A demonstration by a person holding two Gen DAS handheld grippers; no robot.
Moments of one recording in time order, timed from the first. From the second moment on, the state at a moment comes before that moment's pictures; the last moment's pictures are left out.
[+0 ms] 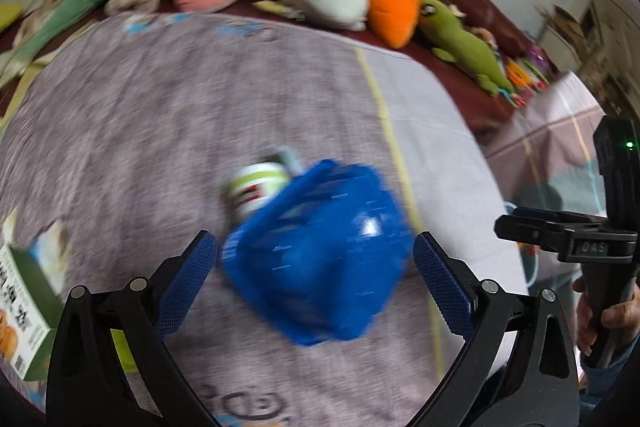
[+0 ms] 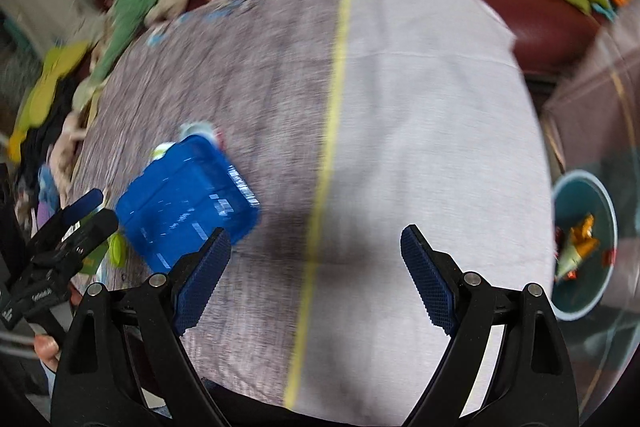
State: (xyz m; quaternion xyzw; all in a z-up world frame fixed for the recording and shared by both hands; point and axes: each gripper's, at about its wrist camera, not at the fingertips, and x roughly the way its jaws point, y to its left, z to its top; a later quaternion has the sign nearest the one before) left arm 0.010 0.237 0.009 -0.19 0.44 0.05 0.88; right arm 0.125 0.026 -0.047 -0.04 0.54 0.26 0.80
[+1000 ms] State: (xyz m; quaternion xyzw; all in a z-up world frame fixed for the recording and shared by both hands) left arm 0.009 0.242 -0.048 -0.29 0.43 -0.08 0.85; right arm 0.137 0.062 -0.101 -0.06 0.59 0.25 0.76
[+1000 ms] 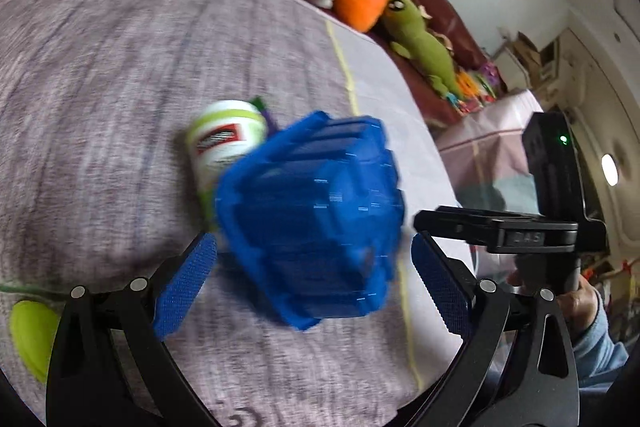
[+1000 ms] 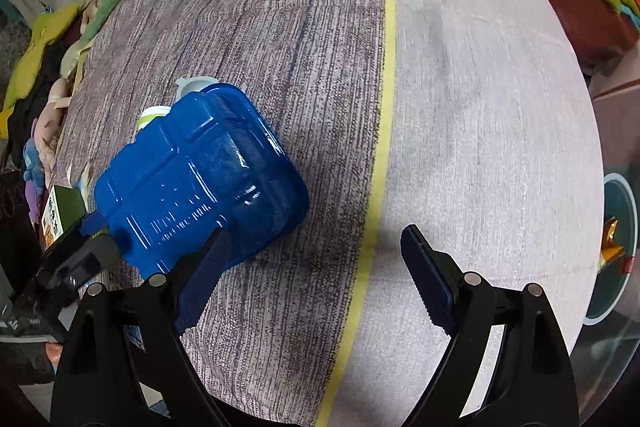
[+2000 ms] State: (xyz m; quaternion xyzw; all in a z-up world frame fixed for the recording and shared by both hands) left arm 0.079 0.175 -0.013 -0.28 0.42 -0.11 0.85; right arm 0.112 0.005 -0.099 -0.12 0.50 0.25 0.82
